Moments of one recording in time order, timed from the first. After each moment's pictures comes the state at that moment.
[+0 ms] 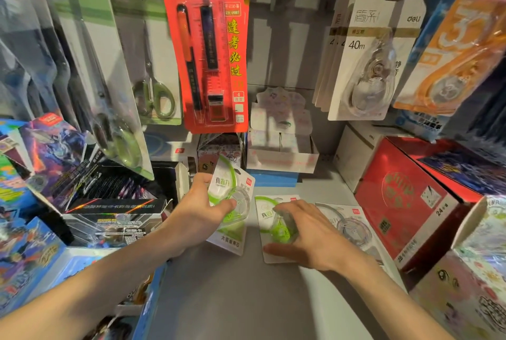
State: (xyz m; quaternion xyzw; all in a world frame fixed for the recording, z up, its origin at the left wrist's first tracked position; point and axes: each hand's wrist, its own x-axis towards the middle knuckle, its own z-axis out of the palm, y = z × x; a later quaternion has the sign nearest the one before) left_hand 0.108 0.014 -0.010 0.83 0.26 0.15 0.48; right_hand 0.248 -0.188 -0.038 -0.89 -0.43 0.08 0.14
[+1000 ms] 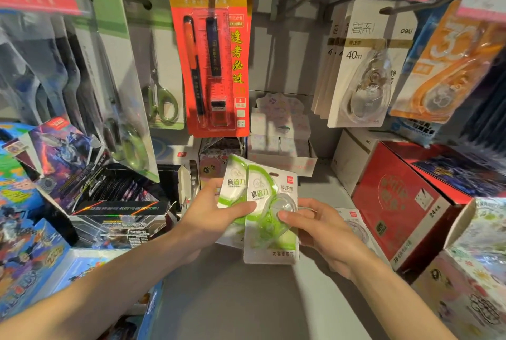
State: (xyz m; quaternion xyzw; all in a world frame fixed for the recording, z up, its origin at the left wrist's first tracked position) left_hand 0.114 -0.003 -0.012 0.72 0.23 0.17 0.63; right_hand 0.236 -0.197 -0.021 -0.69 -0.19 0.30 0.63
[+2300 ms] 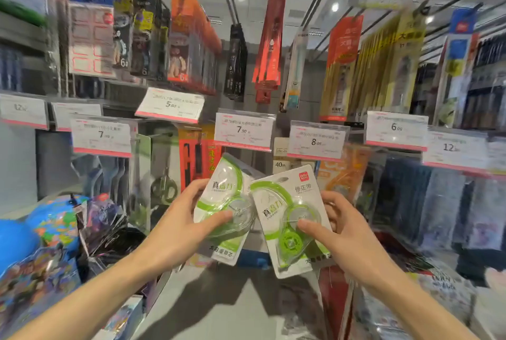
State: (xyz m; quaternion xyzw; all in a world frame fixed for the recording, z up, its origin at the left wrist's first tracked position) left_hand 0.050 -0.096 0.134 0.81 0.09 0.40 0.42; right_hand 0.233 -0.323 0.143 -0.66 -0.46 0.05 0.59
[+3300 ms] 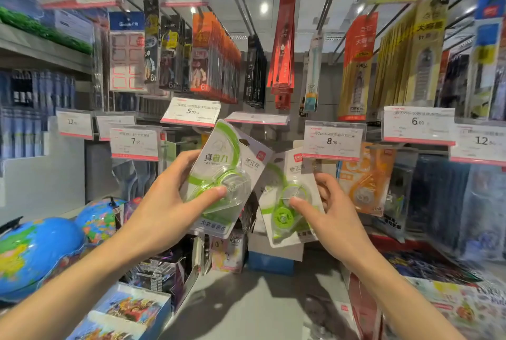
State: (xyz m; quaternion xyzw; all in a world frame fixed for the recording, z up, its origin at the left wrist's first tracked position) left_hand 0.005 -0.102 0.171 0.81 0.08 0.49 0.30; right_hand 0.232 -0.268 0.149 -0.62 -0.48 -0.02 0.62
